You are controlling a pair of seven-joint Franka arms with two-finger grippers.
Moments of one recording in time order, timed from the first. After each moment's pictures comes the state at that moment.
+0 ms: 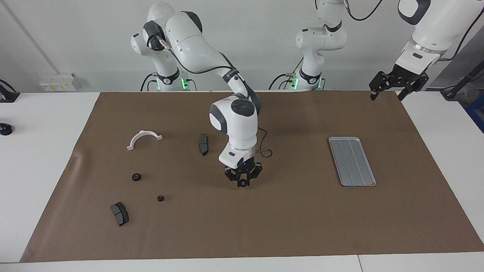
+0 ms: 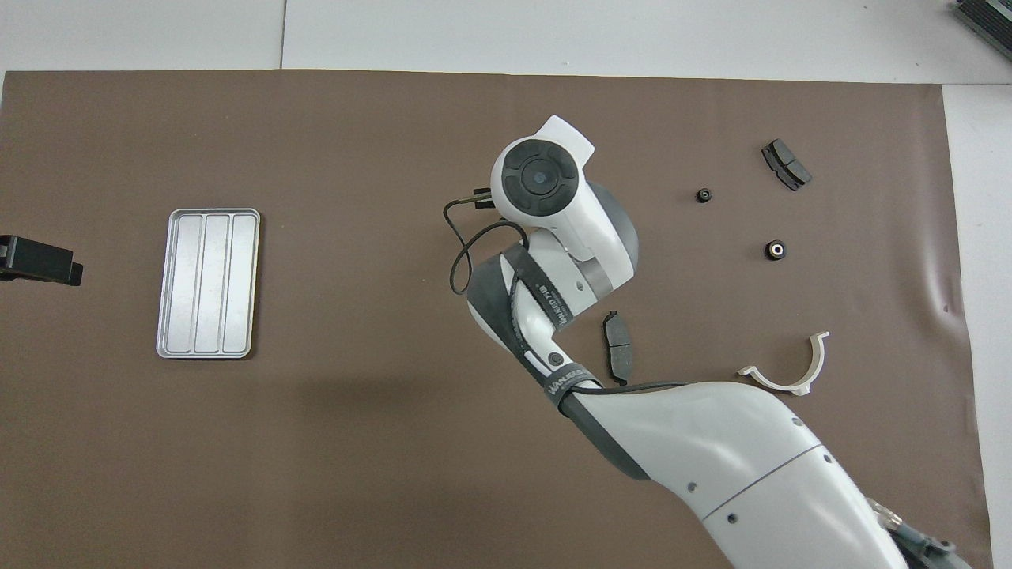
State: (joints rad) left arm -0.06 -0.05 0.08 -1.63 0.01 1.57 0.12; right arm 0.51 0.67 -0.05 -1.32 -0.12 2.22 0.46
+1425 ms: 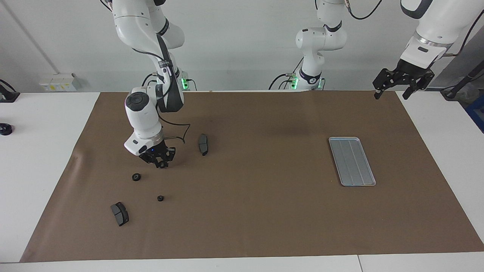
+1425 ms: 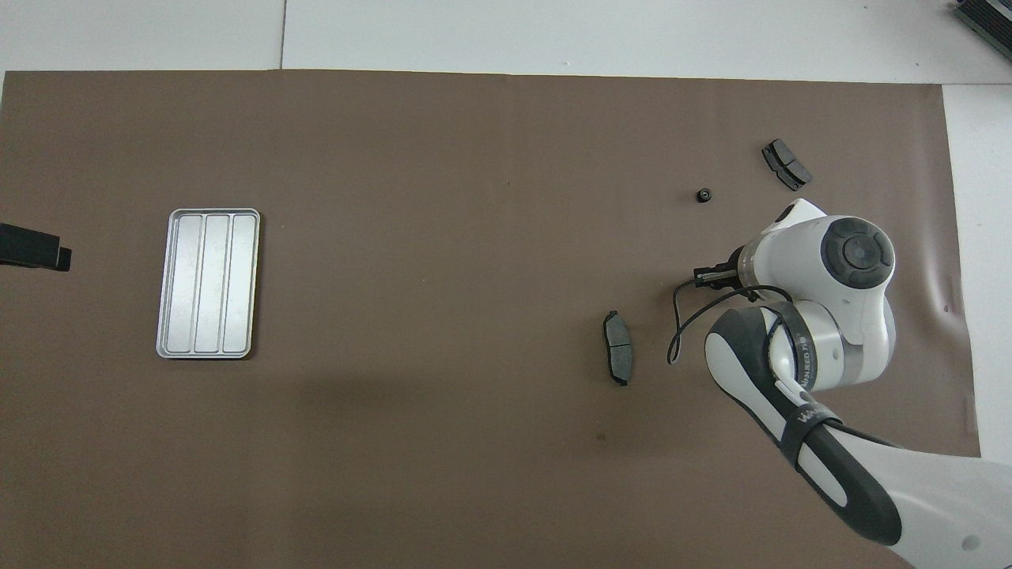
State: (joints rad) left arm -0.06 -0.05 0.08 -1.59 0.00 1.58 0.12; right arm 0.15 0.23 -0.04 -2.15 -0.04 2.48 0.05
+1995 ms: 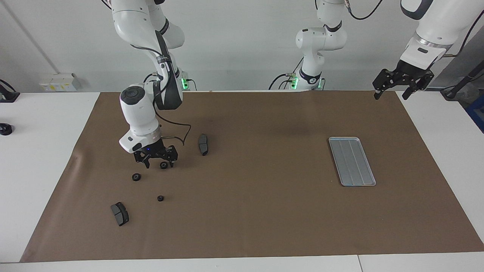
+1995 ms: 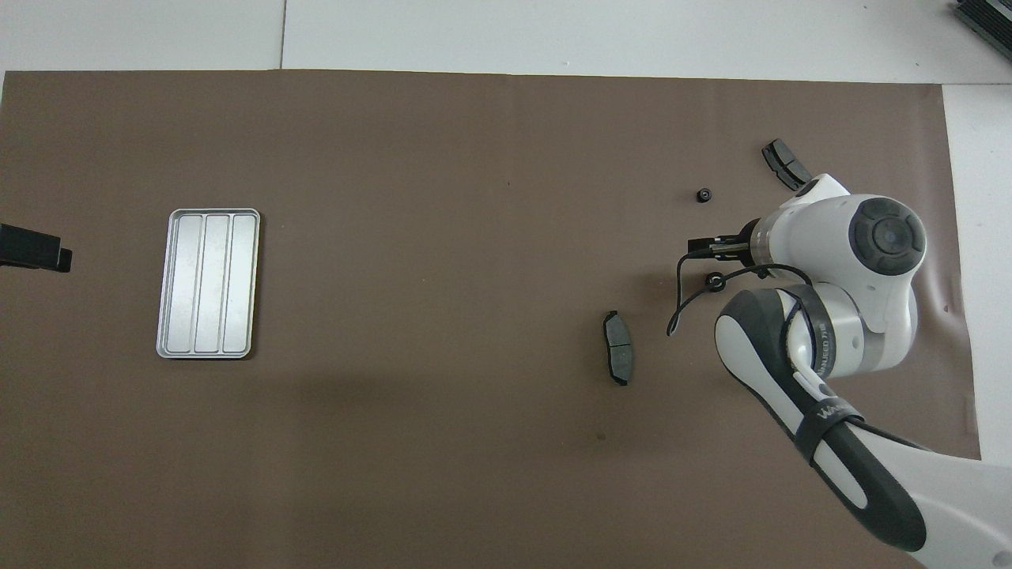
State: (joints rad) left arm -0.06 -0.05 0.08 -1.59 0.00 1.58 0.12; right arm 0.15 0.21 -0.05 -2.05 -0.02 2.45 0.12
